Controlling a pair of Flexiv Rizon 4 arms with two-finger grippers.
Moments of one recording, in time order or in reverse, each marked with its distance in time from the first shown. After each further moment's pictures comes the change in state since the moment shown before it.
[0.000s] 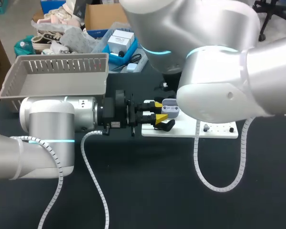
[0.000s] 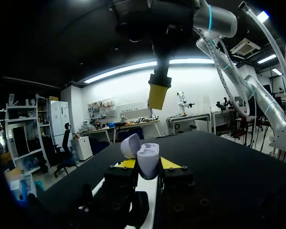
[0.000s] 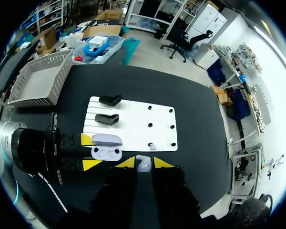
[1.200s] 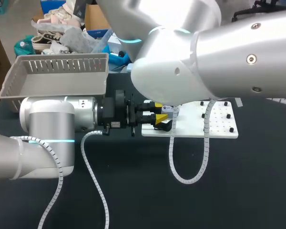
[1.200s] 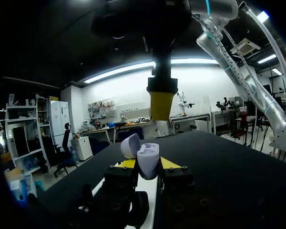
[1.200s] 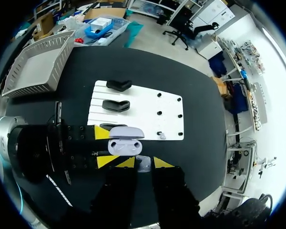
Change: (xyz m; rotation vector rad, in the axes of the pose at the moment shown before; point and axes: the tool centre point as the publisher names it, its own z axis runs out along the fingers) left arm 0.000 0.000 0.000 0.000 0.000 0.000; right arm 0.006 0.033 0.005 0.047 0.157 -0.050
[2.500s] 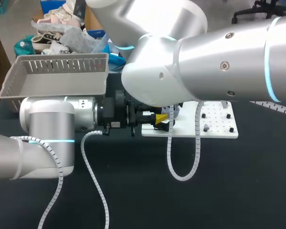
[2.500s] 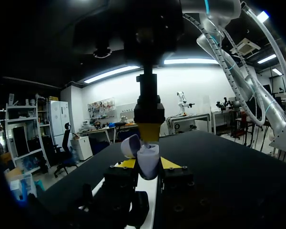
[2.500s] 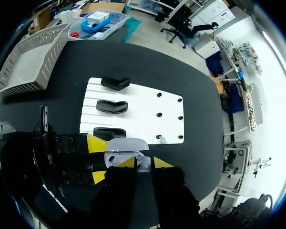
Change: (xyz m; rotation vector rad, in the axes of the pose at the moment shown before) left arm 0.000 0.000 0.000 0.000 0.000 0.000; right arm -0.010 0.006 0.024 0.056 0.030 -0.015
